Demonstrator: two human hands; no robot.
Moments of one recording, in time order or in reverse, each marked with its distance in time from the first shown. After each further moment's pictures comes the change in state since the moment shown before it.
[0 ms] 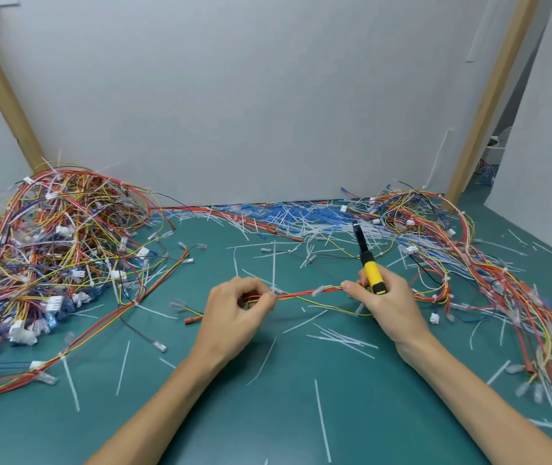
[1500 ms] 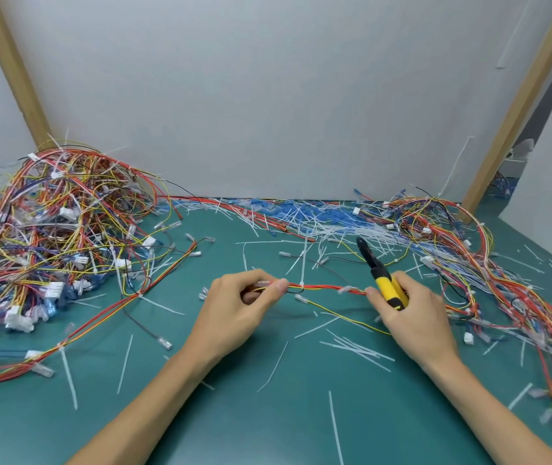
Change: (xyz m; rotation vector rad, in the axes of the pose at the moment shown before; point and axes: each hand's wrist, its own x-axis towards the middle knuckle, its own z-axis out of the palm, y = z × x) left_hand 0.010 -0.024 -0.011 -0.089 -0.033 0.069; right_hand -0.004 -0.005 -0.004 -0.530 0.129 -0.102
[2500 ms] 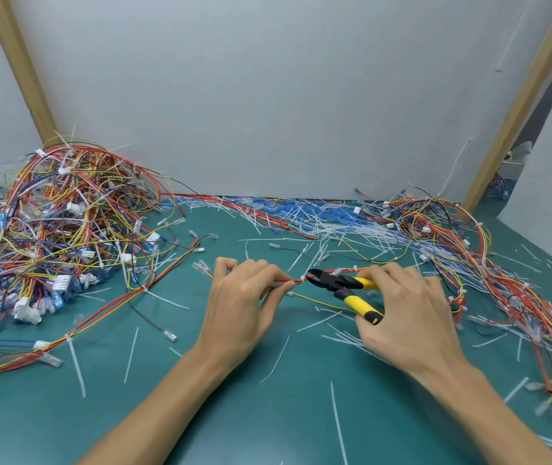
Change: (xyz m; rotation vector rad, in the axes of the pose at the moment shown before) left_hand -0.006 0.005 0.009 0.464 0.269 0.450; right_hand -0.024 -0.042 -0.017 -0.532 -0.035 -0.320
